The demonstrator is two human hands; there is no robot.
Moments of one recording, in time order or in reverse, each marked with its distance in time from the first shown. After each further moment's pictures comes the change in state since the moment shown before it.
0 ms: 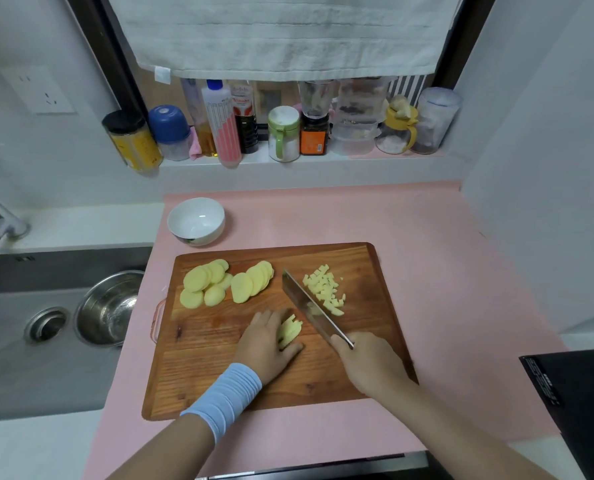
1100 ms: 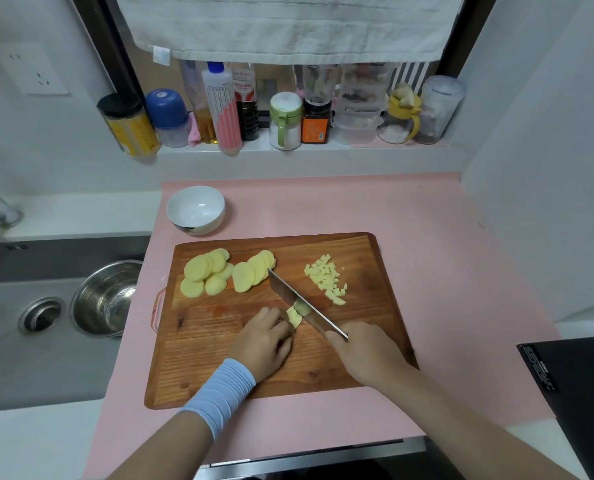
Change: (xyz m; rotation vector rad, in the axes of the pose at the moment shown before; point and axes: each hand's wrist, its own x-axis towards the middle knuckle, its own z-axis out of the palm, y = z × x) left_hand -0.015 -0.015 -0.004 0.067 0.130 0.396; right_hand -0.004 -0.011 0.005 -0.134 -0.051 -0.046
